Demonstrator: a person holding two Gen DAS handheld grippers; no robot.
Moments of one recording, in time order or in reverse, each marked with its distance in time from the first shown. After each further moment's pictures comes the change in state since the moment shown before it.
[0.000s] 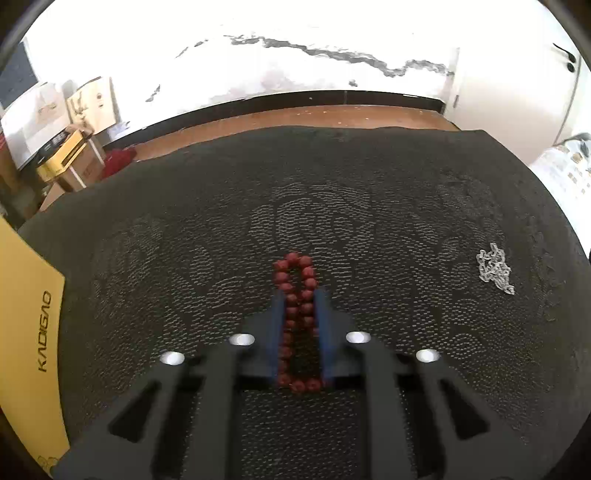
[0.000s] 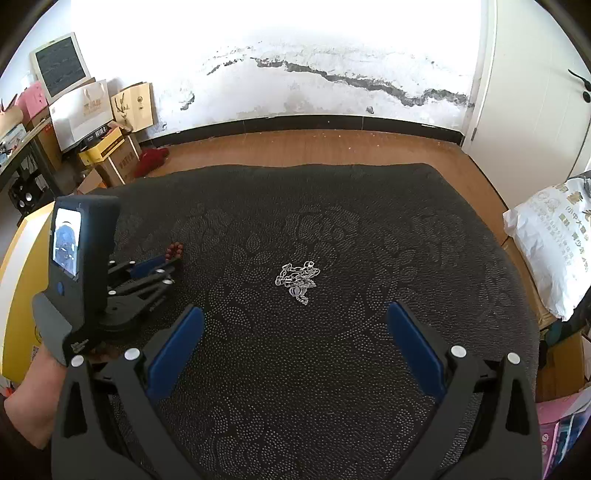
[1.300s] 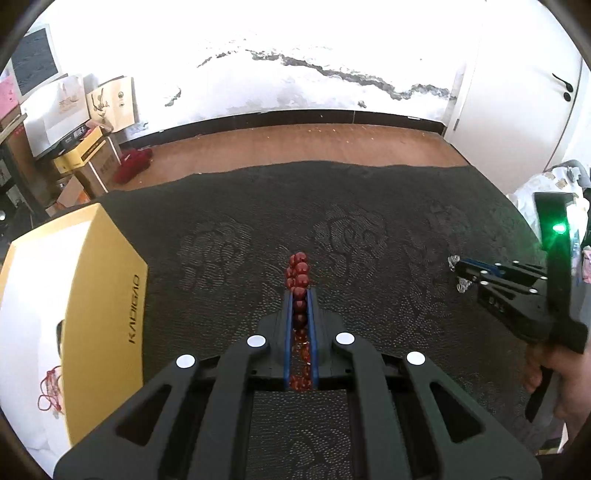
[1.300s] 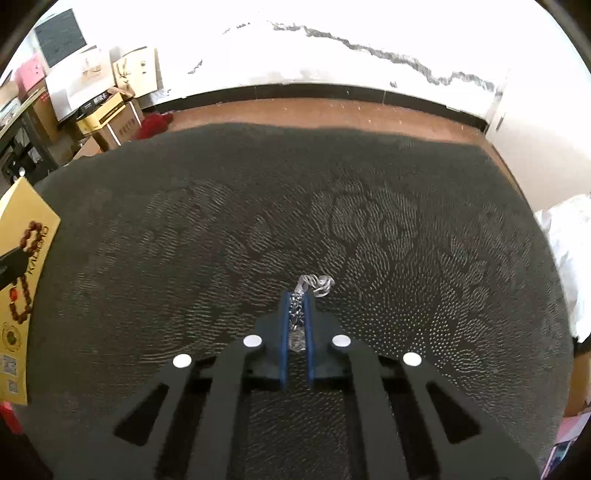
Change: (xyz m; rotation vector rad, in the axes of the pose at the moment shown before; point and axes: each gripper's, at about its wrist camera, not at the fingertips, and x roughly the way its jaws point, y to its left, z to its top) left arm -0.104 0.060 -0.006 -0.048 -0.044 -0.011; right arm 0.079 0.019 0.033 -0.073 0.093 0.032
